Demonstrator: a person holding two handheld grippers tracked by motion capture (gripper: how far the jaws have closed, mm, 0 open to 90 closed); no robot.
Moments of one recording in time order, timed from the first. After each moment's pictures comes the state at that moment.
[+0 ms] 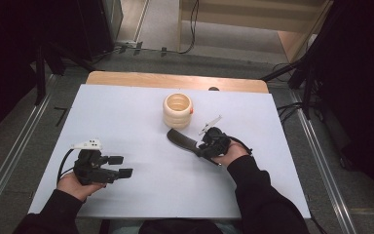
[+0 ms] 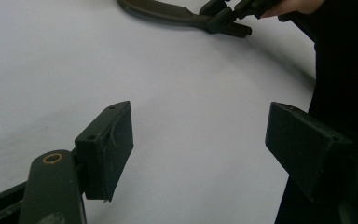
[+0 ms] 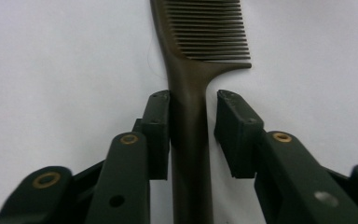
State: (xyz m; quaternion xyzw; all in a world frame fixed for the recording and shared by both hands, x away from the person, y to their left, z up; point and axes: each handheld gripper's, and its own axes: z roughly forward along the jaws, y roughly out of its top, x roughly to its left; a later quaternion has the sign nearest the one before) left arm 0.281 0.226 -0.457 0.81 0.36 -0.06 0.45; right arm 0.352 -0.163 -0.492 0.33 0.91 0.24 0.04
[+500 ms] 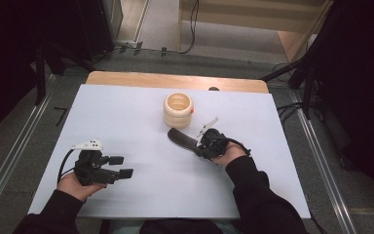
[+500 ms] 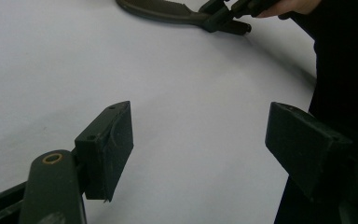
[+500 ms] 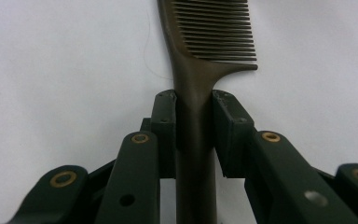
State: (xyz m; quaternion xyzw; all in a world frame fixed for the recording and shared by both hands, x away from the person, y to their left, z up) left arm 0.280 0.225 -0.457 0.81 0.36 -0.06 0.45; right arm 0.350 -0.159 -0.492 0.32 0.92 0.22 0.06
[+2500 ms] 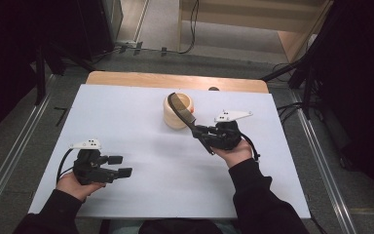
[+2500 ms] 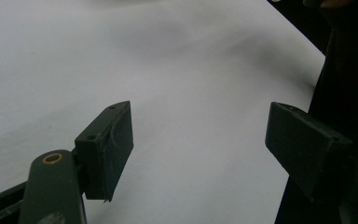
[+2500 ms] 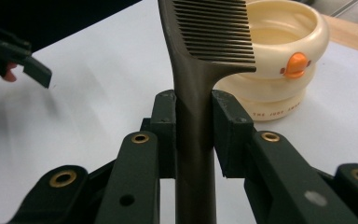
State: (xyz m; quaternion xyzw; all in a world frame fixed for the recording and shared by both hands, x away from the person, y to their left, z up) left arm 0.282 0.228 -0.457 0.81 0.36 -0.06 0.46; right arm 0.323 -0.177 -0.428 0.36 0.79 0.48 0.10
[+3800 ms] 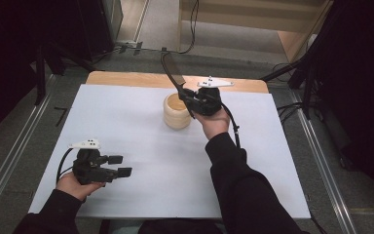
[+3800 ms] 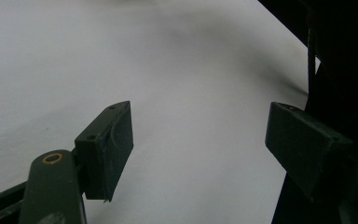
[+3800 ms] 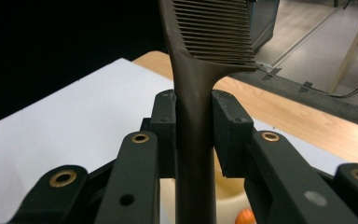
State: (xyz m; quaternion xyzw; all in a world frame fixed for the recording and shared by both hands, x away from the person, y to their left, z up) left arm 0.283 0.230 -0.458 0.81 0.36 -0.07 0.46; right arm 0.408 -0.131 -0.397 0.40 0.73 0.52 0.19
